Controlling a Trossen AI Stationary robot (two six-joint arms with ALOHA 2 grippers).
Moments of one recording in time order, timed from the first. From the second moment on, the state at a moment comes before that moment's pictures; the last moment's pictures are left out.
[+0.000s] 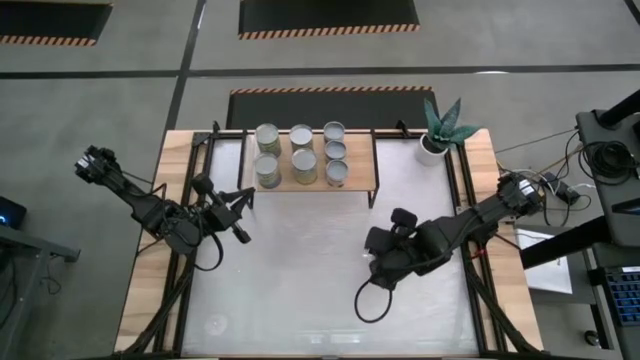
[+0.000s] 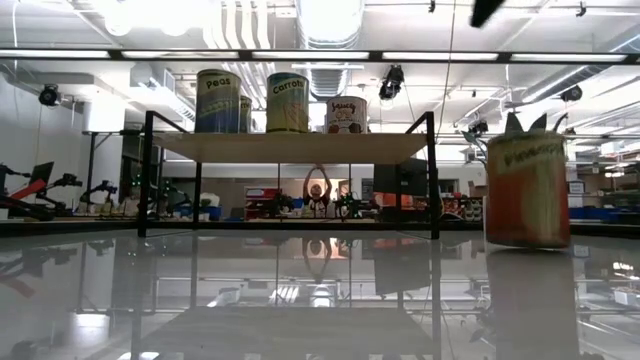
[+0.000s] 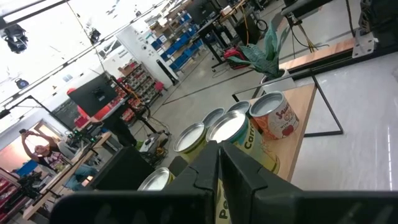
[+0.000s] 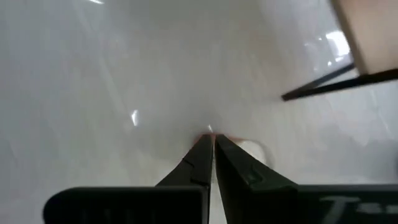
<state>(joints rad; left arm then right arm) -0.61 0.93 0.82 -0.22 -1.33 0.28 0.47 1.67 1.67 -1.35 0.37 0.78</state>
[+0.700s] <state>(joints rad) -0.61 0.99 0.82 -0.15 -0.97 0.09 0.55 1.29 1.08 -1.13 0.42 0.67</state>
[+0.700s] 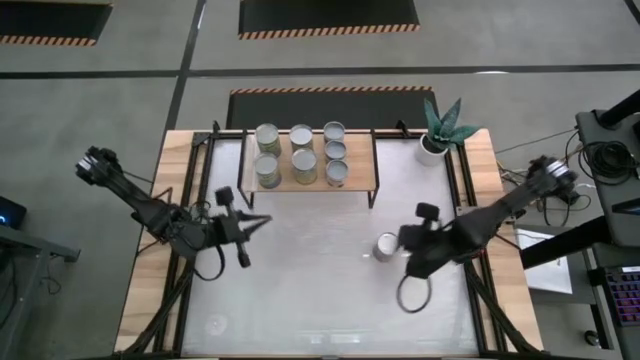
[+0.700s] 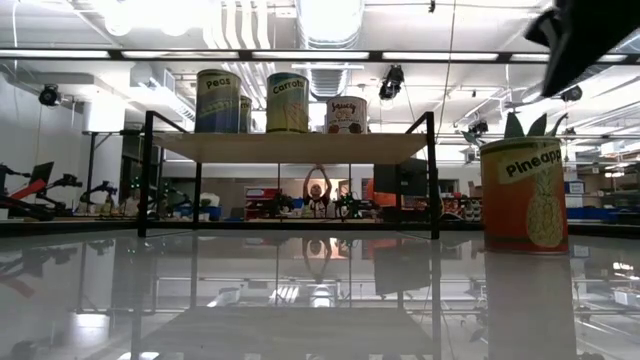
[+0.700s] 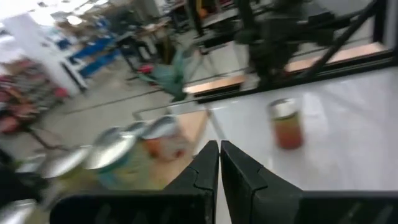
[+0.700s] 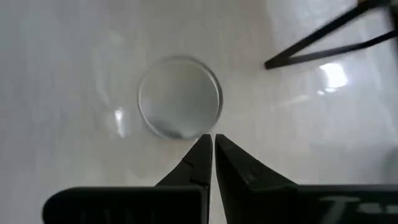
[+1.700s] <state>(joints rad) -0.64 1.42 0.96 0.08 -0.92 -0.02 0.55 1.03 0.67 -0.74 0.39 0.55</state>
